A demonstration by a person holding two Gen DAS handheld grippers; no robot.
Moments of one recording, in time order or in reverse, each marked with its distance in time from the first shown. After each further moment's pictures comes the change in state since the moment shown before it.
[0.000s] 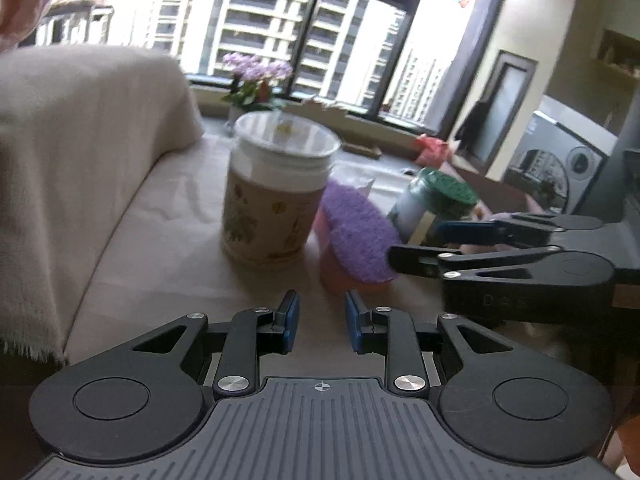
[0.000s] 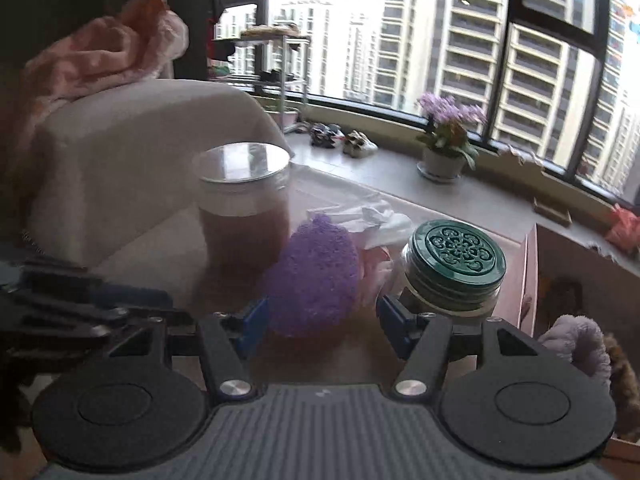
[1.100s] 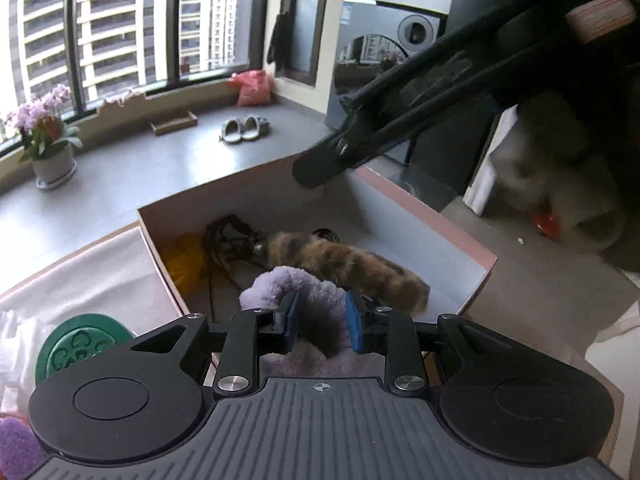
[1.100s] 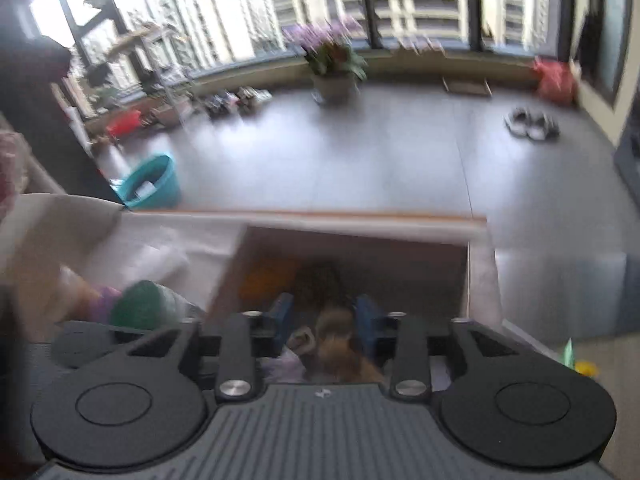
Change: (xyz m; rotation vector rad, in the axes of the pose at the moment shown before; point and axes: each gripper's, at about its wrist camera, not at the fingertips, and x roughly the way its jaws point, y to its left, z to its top) left arm 0.161 -0.202 0.073 0.501 0.203 -0.353; right arm -0.058 -0.245 0.033 0.374 0.188 -0.083
